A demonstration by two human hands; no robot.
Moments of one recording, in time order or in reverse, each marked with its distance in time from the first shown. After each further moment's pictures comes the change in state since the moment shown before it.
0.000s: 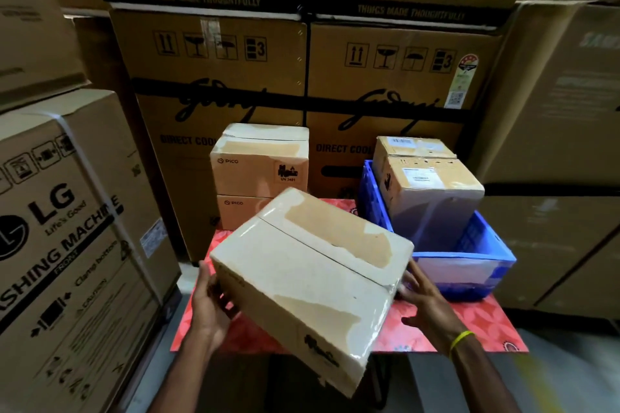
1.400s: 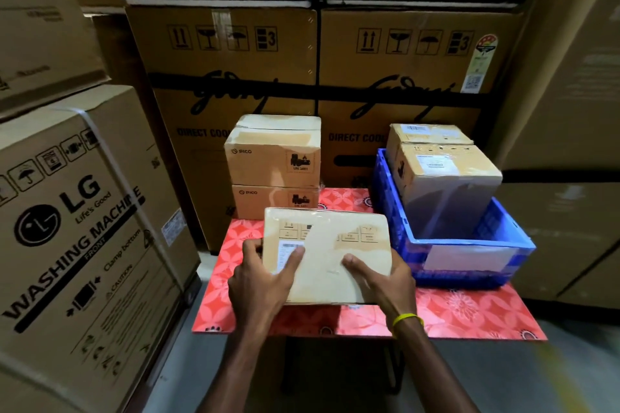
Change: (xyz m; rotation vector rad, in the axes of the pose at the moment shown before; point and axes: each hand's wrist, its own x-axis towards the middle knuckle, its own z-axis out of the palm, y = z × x) left_hand -0.096 0.013 0.075 1.076 0.252 0.585; right_hand -0.006 0.006 0.097 -0.181 0.308 -0.234
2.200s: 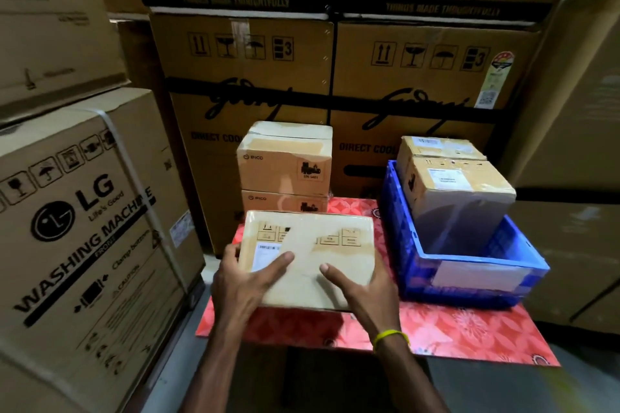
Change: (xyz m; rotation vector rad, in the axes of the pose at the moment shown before) left_hand 0.040 -0.043 -0.018 -0.274 -0.044 -0.192; right_hand -0.035 -0.046 0.036 -0.185 -0.056 -0.083
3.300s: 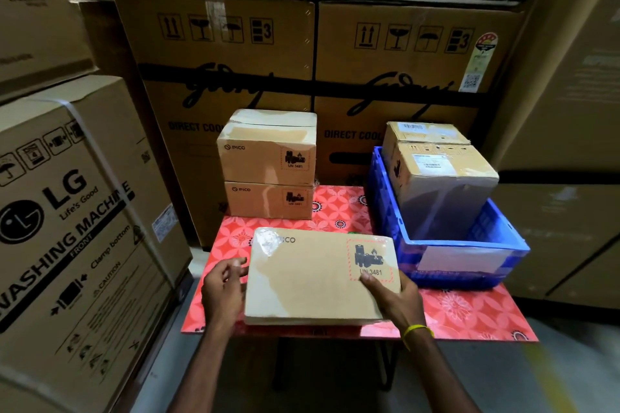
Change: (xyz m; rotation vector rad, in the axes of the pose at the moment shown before) left_hand 0.014 -0.049 0.026 -0.114 0.019 -0.065; right_hand 0.047 0.112 -0.053 0.148 0.005 0.245
